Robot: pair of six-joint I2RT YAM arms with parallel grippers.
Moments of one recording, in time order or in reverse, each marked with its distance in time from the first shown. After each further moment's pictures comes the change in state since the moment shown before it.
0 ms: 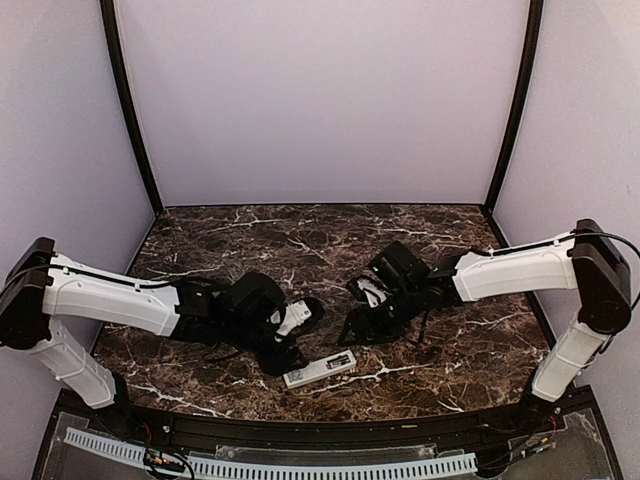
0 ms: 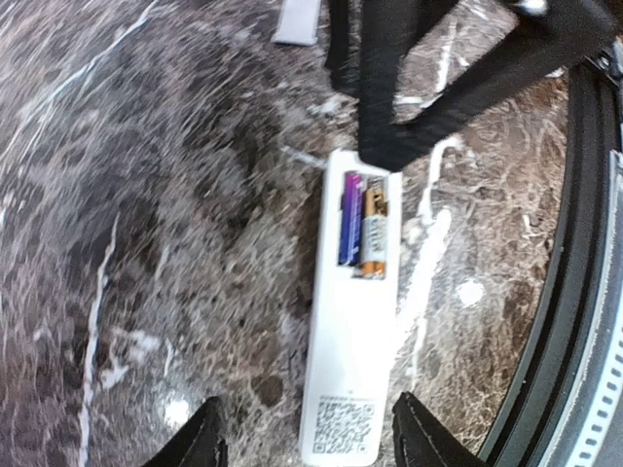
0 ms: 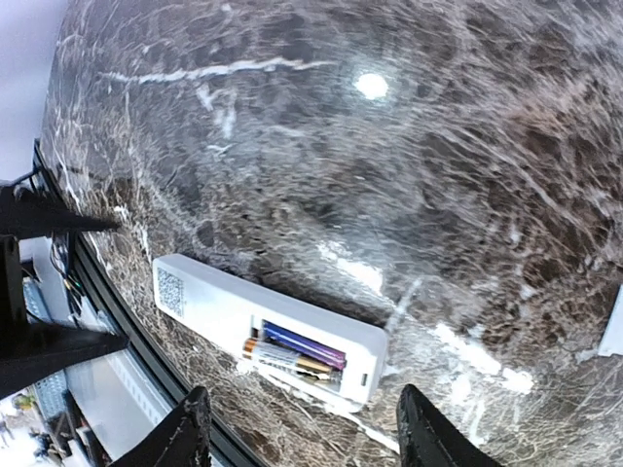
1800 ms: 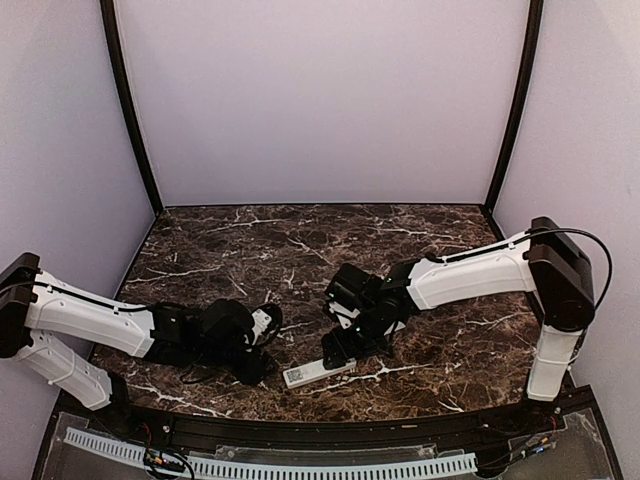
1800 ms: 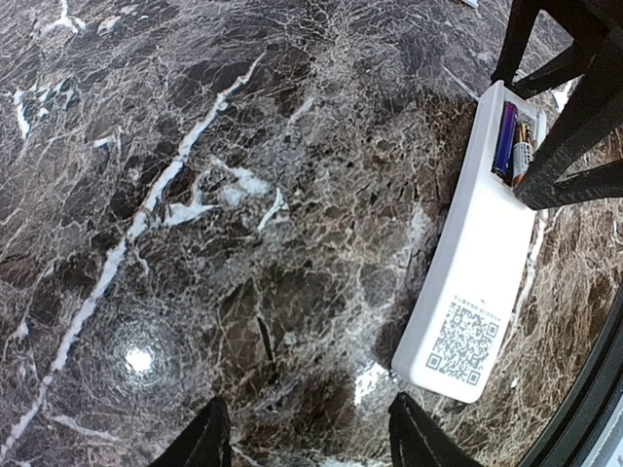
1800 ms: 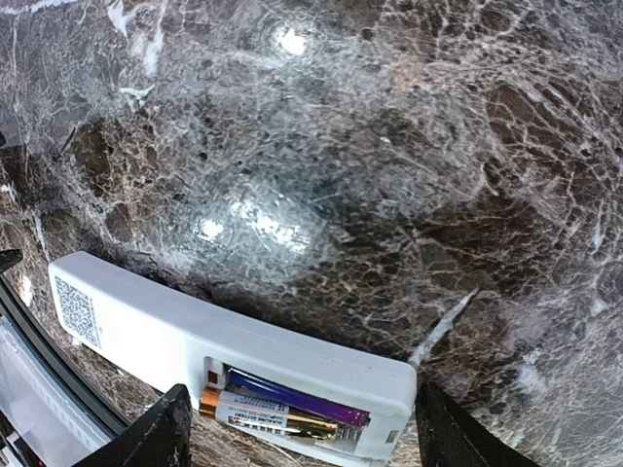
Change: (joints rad) left arm 0.000 -0.163 -0.301 0.113 -0.205 -0.340; right arm 0.170 0.217 0.242 -0.244 0.228 -0.028
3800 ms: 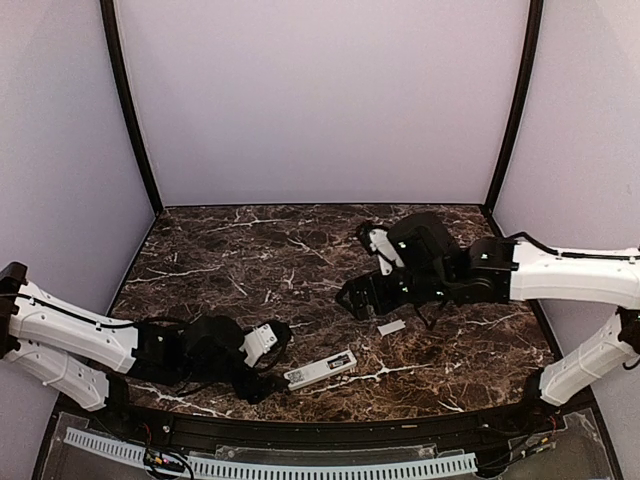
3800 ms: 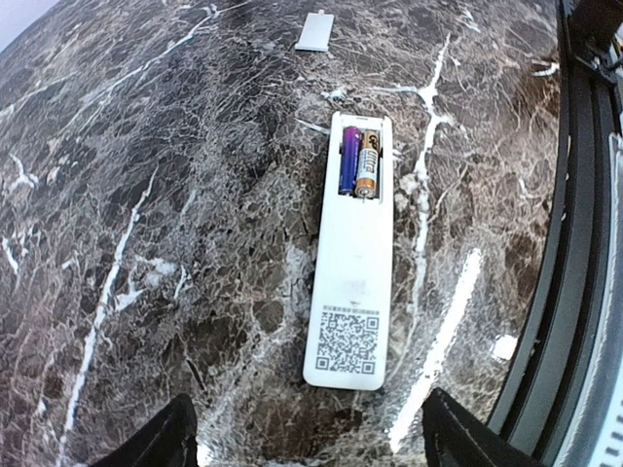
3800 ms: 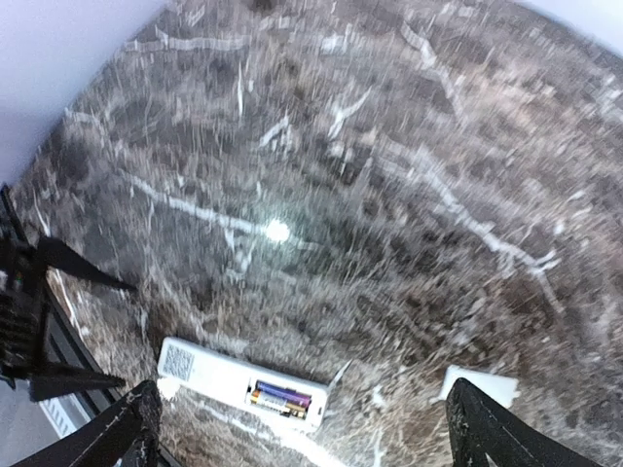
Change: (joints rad) left arm -0.142 -0.119 -0.079 0.145 -0.058 0.226; right arm 0.000 -0.426 -0.100 0.105 0.306 -0.169
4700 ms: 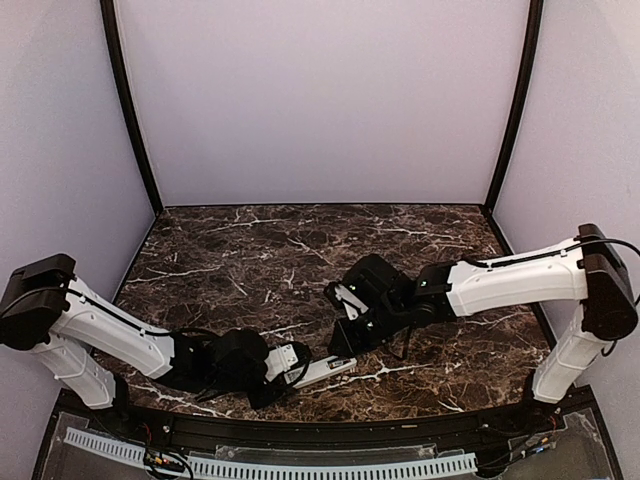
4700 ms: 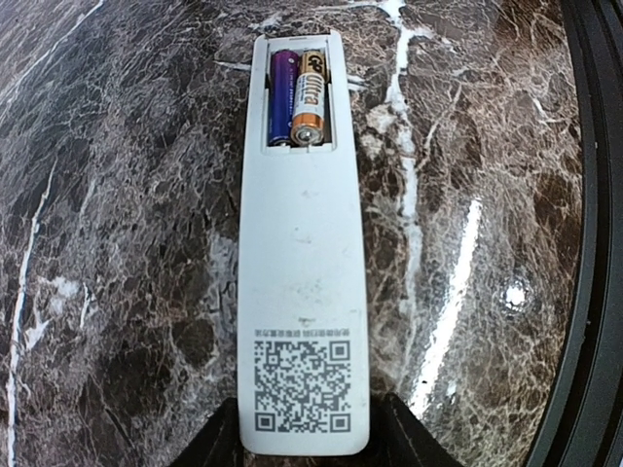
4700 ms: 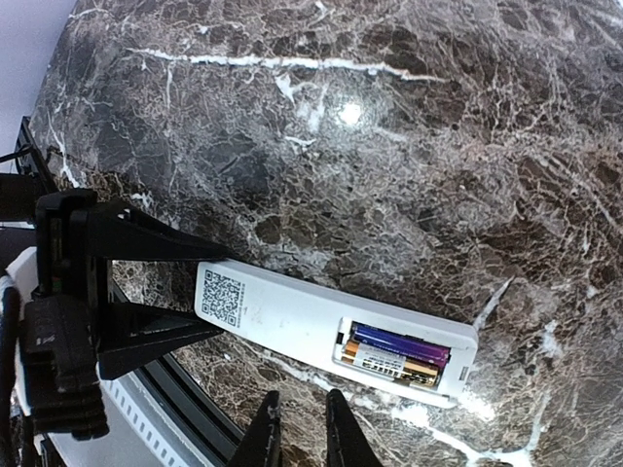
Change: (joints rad) left arm -0.001 0.275 0.014 0.177 0.071 0.122; right arm 0.042 0.191 -0.046 0.094 -0.281 0.212
